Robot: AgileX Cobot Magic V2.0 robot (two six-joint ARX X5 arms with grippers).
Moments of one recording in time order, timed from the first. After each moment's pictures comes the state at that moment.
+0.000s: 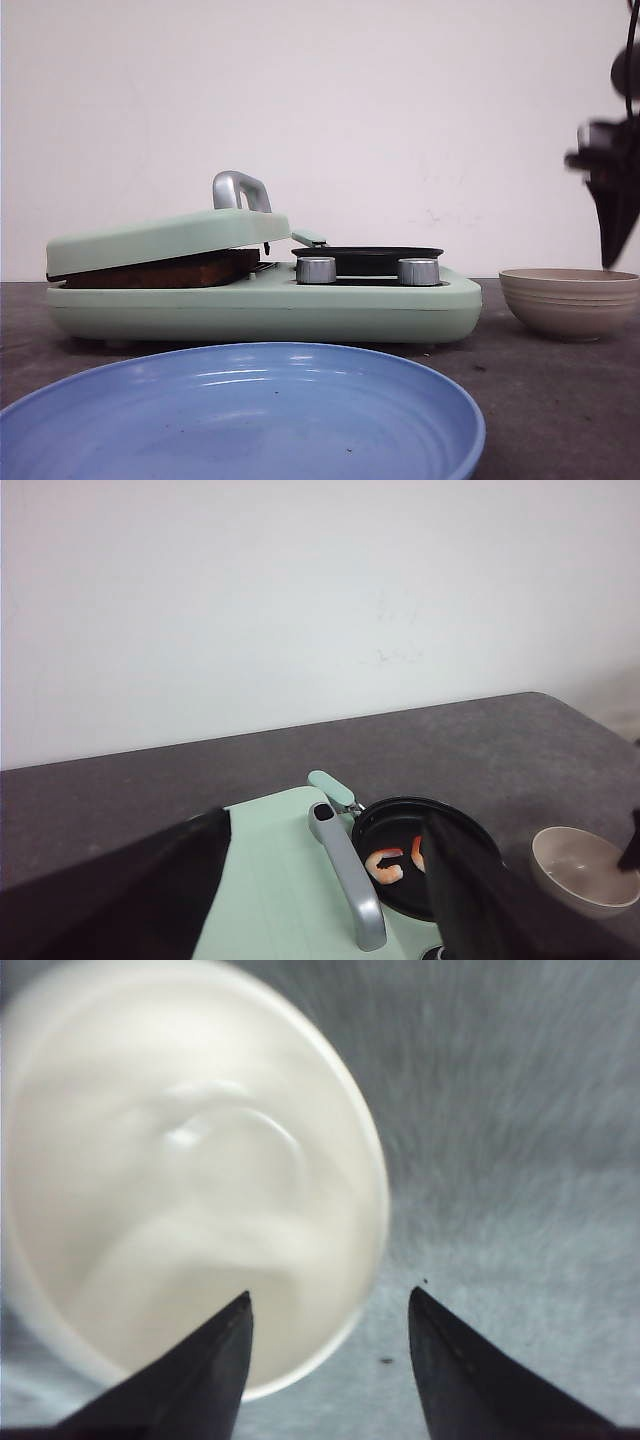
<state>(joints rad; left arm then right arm) -0.39 0.70 1.03 -0.42 0.03 -0.07 -0.05 1.66 1.28 -0.83 -0.26 0.07</state>
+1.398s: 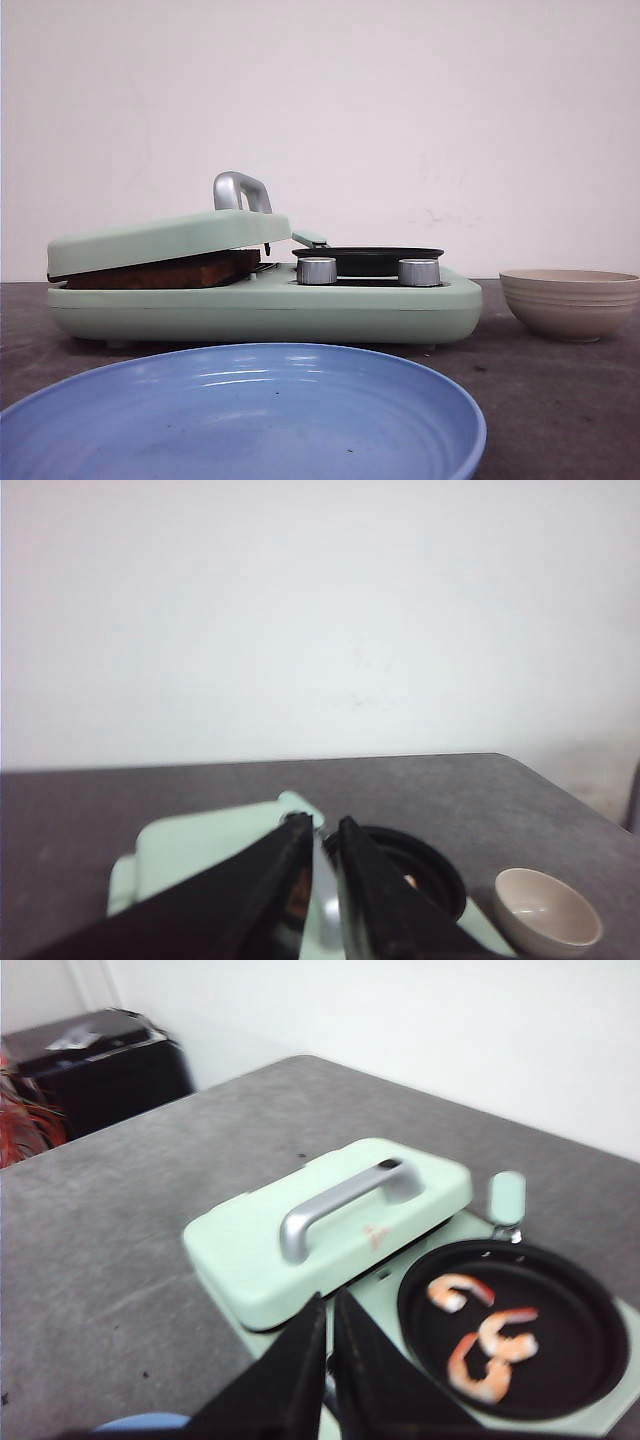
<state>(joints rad) -0.39 0.43 0.66 -0.20 0.00 -0.21 0.40 0.89 0.76 -0.09 -0.47 0.03</state>
